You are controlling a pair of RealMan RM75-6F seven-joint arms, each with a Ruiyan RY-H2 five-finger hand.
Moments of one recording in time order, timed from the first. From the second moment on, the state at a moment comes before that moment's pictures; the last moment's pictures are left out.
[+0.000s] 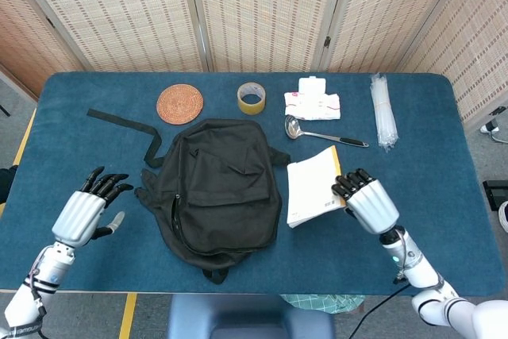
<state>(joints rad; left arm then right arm) -0.37 -1.17 -0.10 -1.60 1.62 1.25 0.00 0.49 -1.67 0.02 -0.80 -1.76 1.73 0.06</state>
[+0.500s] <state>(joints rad) -0.54 -1.21 -0.05 -1.65 1.69 1.03 0.04 0.46 -1.43 0.11 -1.09 -1.78 1.85 -0.11</state>
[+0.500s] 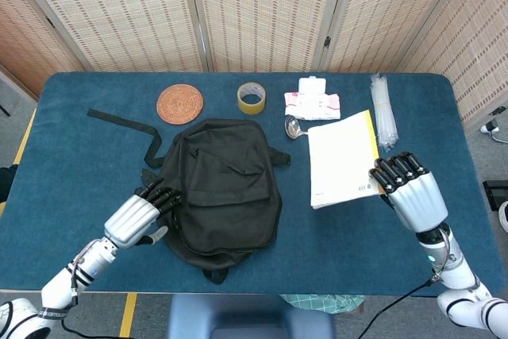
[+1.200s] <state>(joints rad) -0.71 -1.40 -0.05 -1.62 1.50 0.77 0.14 0.44 -1.44 0.12 -1.06 -1.77 1.81 -0.09</state>
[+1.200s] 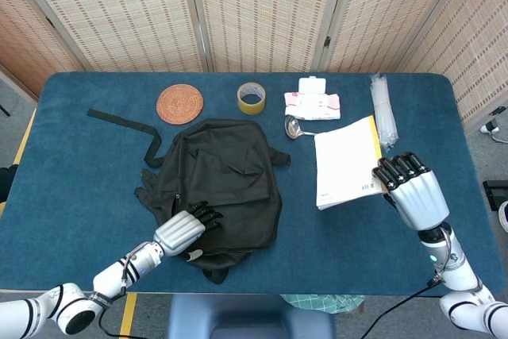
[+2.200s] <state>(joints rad) -0.77 -1.52 -0.06 -1.55 1.36 0.74 0.09 0.42 -1.48 0.12 -0.97 -1.74 1.80 -0.01</state>
